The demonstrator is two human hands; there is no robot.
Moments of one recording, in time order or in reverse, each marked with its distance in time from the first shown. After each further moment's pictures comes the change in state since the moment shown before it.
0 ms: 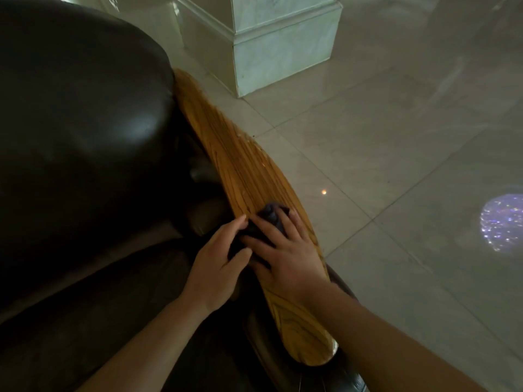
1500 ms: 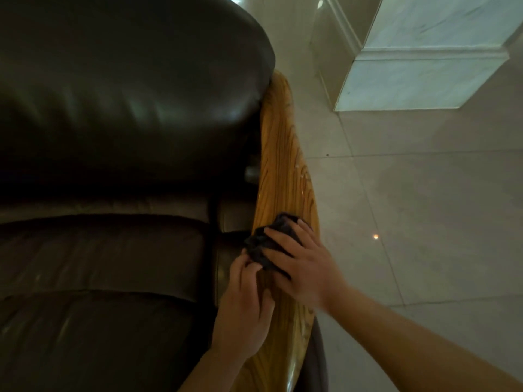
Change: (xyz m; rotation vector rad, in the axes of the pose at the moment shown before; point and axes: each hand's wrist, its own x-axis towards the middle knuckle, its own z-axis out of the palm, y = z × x) left_hand 0.003 0.048 0.107 0.216 0.624 -0.273; right_hand 0.082 0.090 -0.020 0.190 -0.049 -0.647
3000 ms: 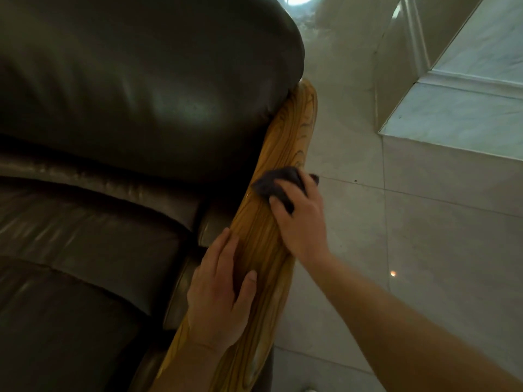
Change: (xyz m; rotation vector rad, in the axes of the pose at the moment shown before) left_hand 0.099 0.051 0.045 0.146 0.288 -0.263; right_hand 0.127 0.125 -0.015 0.527 0.155 0.423
